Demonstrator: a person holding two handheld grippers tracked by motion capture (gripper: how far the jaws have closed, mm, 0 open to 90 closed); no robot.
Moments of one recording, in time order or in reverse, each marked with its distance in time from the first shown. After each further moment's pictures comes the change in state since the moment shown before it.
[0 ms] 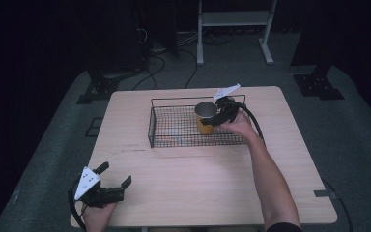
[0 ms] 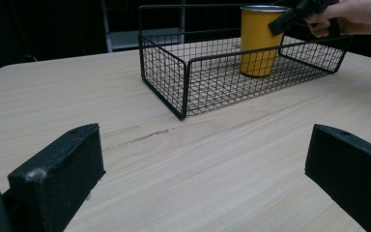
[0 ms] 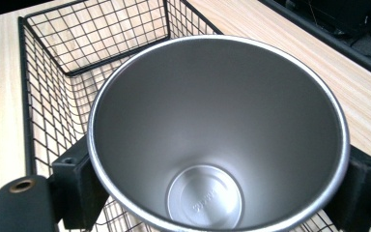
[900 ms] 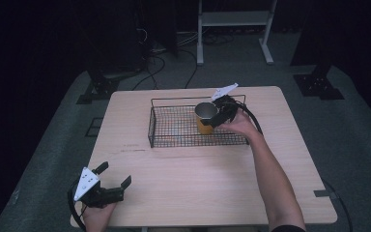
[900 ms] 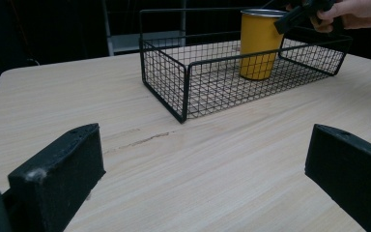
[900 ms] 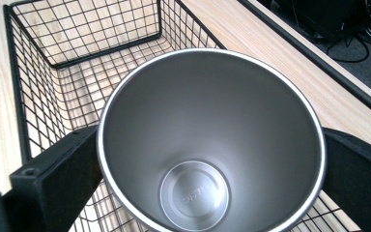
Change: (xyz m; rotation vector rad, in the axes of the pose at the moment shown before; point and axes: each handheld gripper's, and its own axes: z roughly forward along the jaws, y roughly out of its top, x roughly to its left) left arm -0.001 0.001 -0.001 -0.005 0.004 0.007; right arm 0.011 0.011 -0.007 0.029 -0.066 -0.058
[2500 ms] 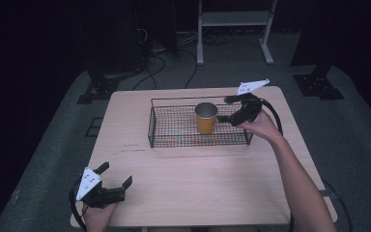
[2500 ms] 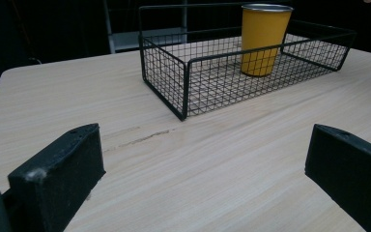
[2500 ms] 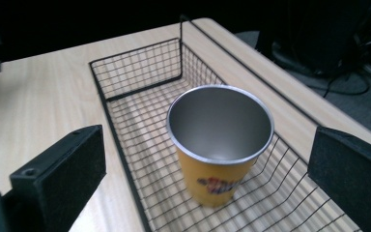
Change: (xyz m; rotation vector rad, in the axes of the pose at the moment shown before) left arm -0.003 0.000 0.002 0.009 0.006 0.014; right arm 0.006 -0.010 -0.085 -0.160 0.056 0.025
